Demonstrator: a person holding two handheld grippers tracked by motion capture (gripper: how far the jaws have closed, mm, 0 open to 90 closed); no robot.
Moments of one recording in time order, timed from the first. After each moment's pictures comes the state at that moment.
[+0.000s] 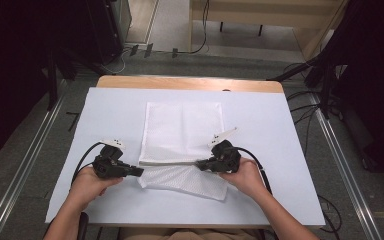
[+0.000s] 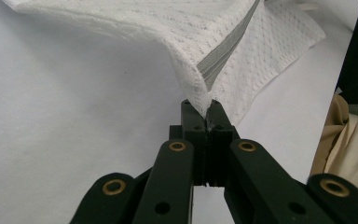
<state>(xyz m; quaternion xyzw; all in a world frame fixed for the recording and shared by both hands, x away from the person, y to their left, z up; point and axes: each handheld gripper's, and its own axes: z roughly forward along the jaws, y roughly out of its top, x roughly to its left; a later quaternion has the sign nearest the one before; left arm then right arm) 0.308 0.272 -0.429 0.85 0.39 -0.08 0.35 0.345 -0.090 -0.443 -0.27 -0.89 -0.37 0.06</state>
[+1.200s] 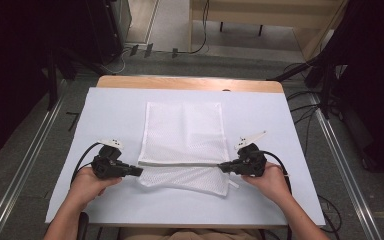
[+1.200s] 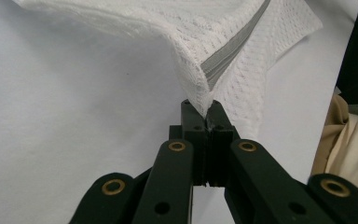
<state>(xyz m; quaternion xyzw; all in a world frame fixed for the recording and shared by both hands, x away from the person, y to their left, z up) 0.307 0.275 -0.429 0.84 0.39 -0.08 0.36 0.336 -0.156 -0.444 -0.30 -0.88 -0.37 0.05</state>
